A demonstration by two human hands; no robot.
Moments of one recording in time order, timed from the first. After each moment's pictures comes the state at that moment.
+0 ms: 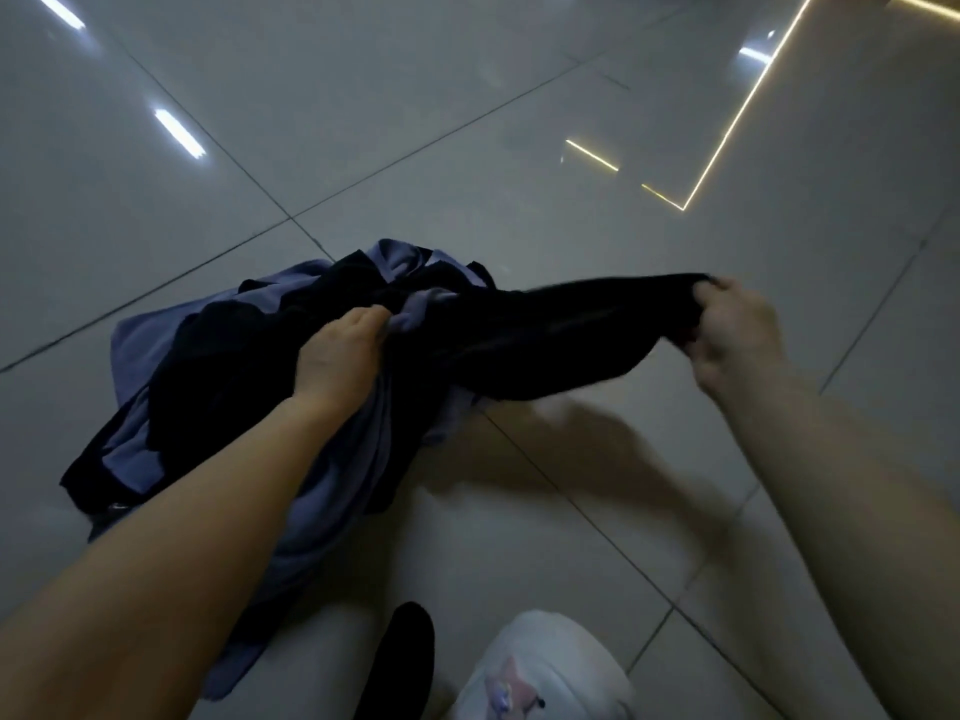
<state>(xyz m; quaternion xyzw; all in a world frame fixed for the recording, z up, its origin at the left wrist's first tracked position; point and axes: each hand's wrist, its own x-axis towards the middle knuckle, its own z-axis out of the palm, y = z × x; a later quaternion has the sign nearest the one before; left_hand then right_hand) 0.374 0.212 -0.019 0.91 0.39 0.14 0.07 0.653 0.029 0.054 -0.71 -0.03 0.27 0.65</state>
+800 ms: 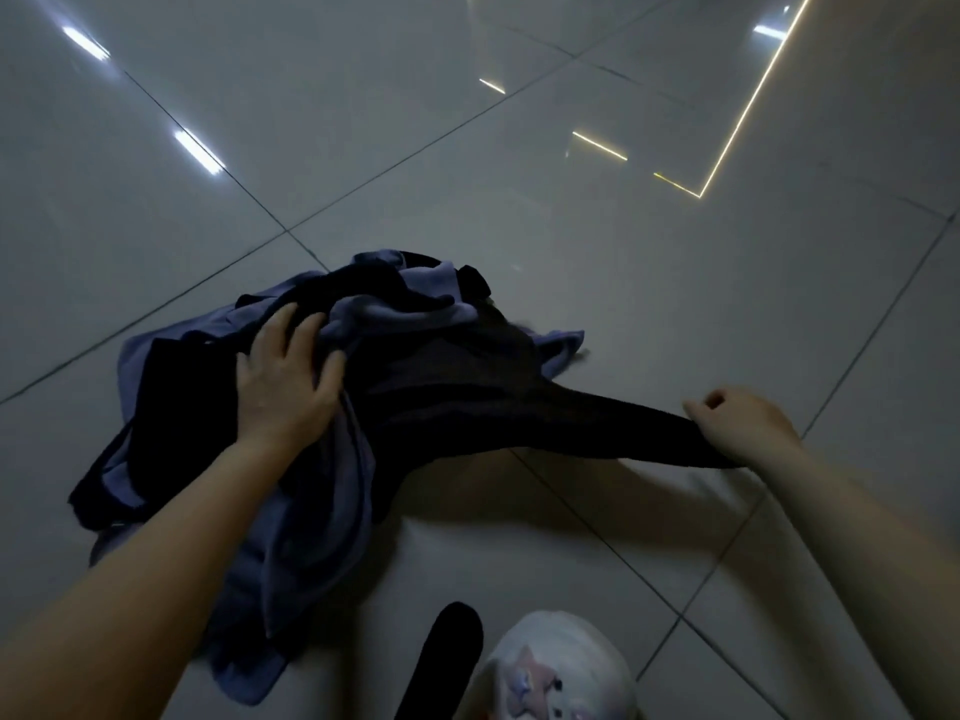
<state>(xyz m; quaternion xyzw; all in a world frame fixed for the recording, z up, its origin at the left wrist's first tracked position) 0.345 0.207 -0.018 0.85 0.50 0.14 0.09 0.692 -0.049 -0.027 -0.93 -0.23 0.27 0.04</state>
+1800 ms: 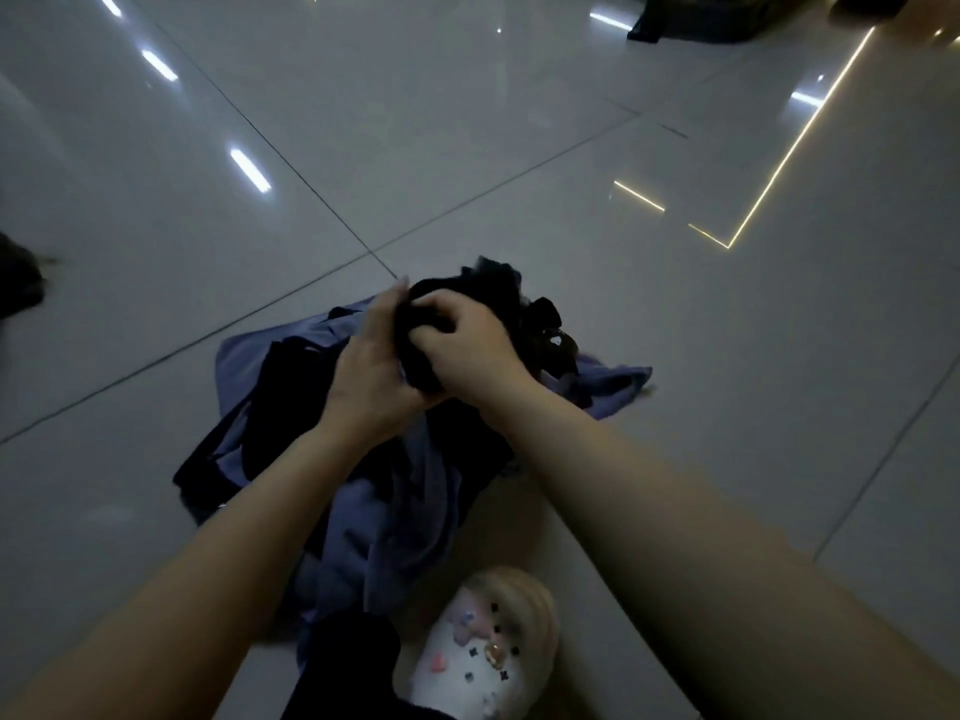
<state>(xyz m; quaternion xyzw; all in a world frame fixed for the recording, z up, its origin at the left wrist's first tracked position) 0.323 0.200 0.040 0.82 0.41 0.26 0.30 0.434 0.142 0.097 -0.69 -0.43 0.35 0.46</state>
